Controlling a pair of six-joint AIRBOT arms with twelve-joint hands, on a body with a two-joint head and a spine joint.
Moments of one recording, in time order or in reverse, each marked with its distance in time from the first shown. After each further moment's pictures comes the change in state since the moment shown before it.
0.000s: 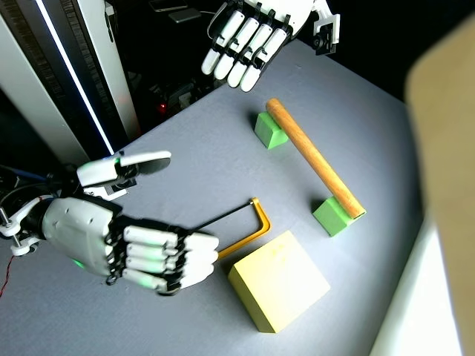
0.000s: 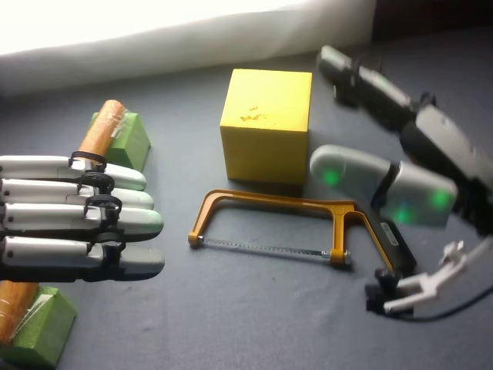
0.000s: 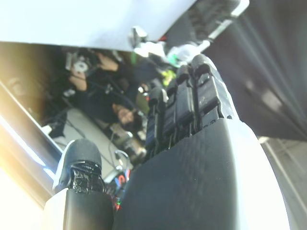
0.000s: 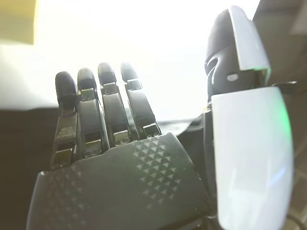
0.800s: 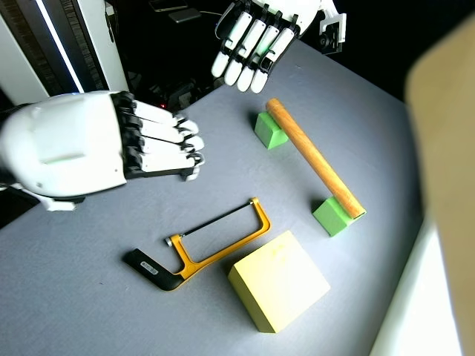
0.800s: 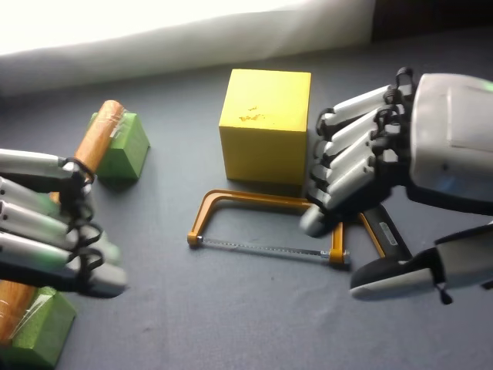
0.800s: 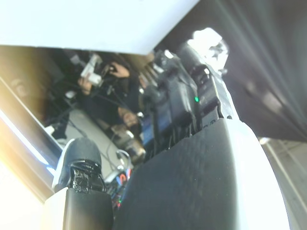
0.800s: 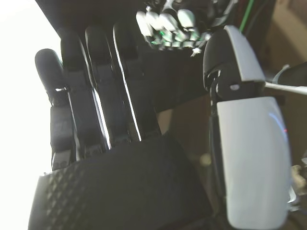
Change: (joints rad) left arm 0.008 -0.006 0.049 -0.003 -0.045 -0.003; right arm 0.280 0.306 -0.047 -1.041 -0.266 0.010
